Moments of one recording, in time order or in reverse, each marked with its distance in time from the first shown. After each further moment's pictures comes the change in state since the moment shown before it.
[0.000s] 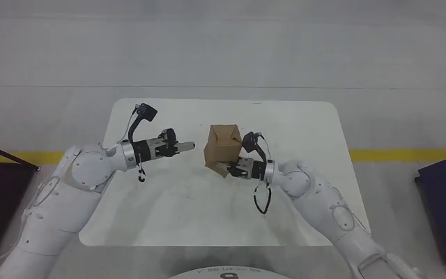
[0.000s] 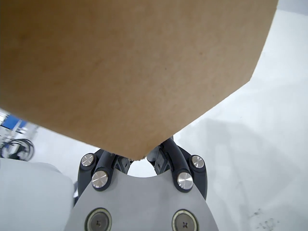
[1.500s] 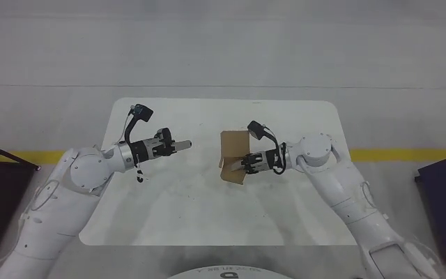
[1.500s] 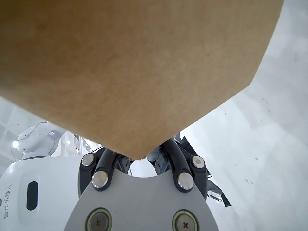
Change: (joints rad) left arm 0.020 0.003 -0.016 -0.014 0.041 0.015 0.020; right arm 0.098 0.055 0.102 -0.089 0.485 0.851 0.692
